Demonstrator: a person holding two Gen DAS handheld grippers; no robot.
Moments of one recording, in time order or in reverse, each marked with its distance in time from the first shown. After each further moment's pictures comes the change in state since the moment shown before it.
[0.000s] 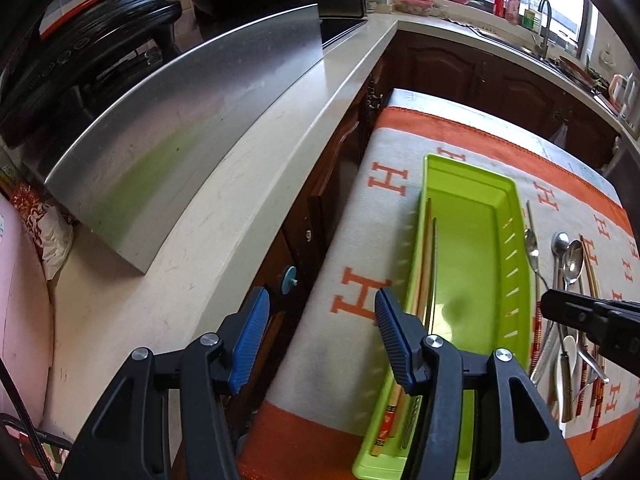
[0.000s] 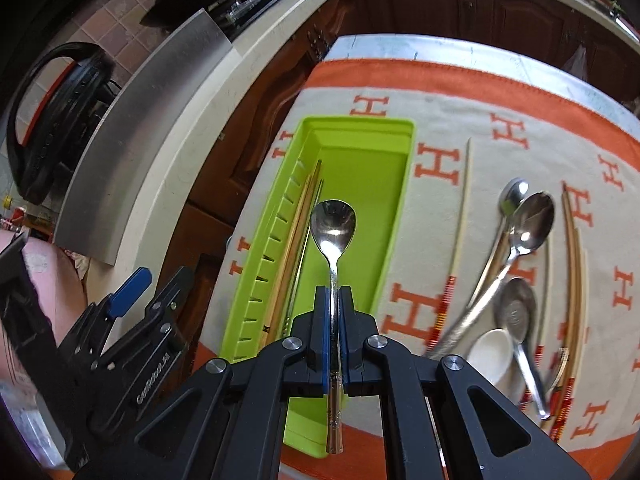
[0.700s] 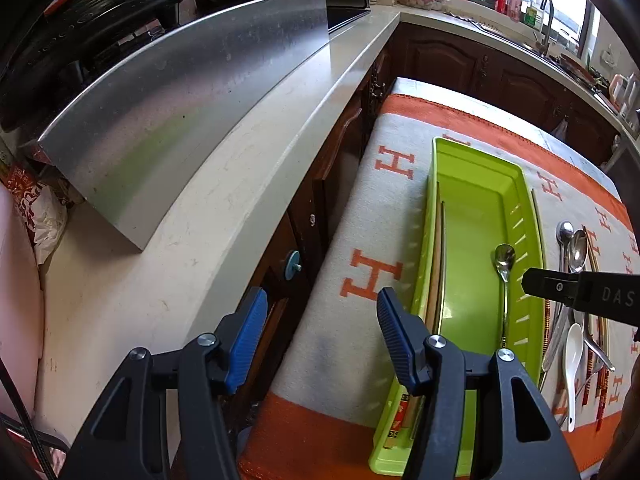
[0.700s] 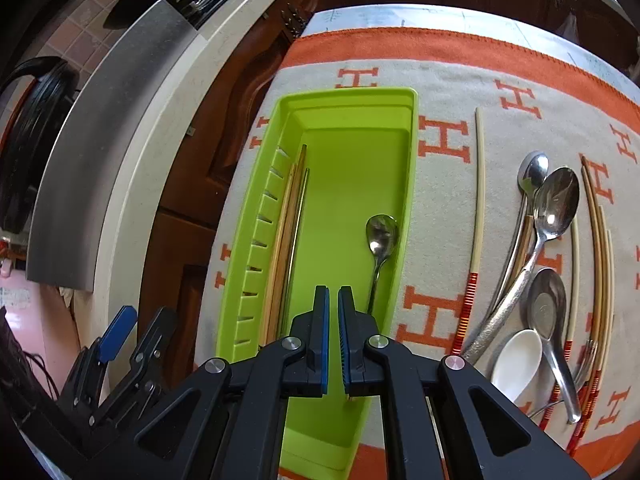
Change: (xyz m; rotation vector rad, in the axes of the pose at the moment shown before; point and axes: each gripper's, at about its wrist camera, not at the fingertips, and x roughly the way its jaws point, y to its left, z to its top) left arm 0.010 0.008 -0.011 -0.002 0.027 -0.025; right arm 0.027 -0.008 0.008 0.051 0.026 -0.018
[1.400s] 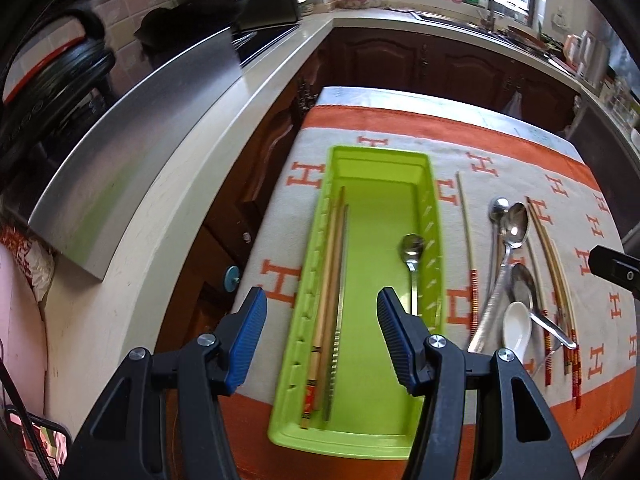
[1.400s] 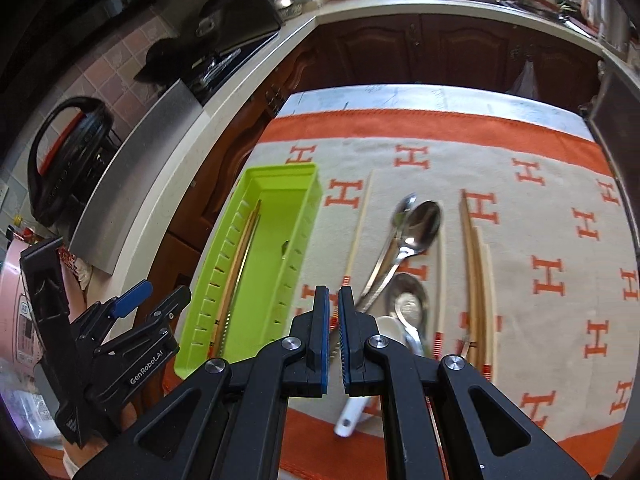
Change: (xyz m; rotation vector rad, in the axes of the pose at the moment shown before) left arm -0.048 -0.088 -0.002 0.168 -0.033 -0.051; right arm -0.135 -0.109 -0.061 0.001 -0.258 0.003
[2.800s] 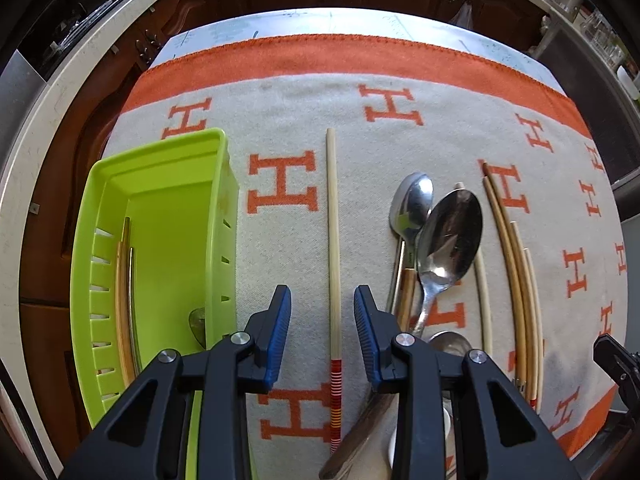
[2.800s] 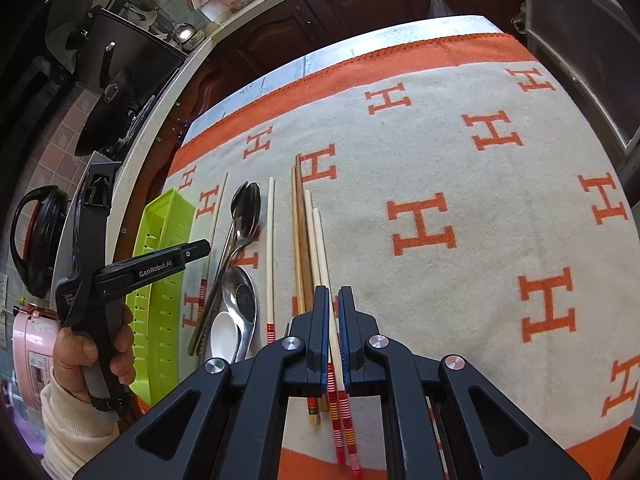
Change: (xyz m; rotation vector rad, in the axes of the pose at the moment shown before) left arm 0.130 -0.142 0.063 0.144 0.294 -0.144; right arm 0.036 -0.198 -0.031 0.275 0.050 0.030
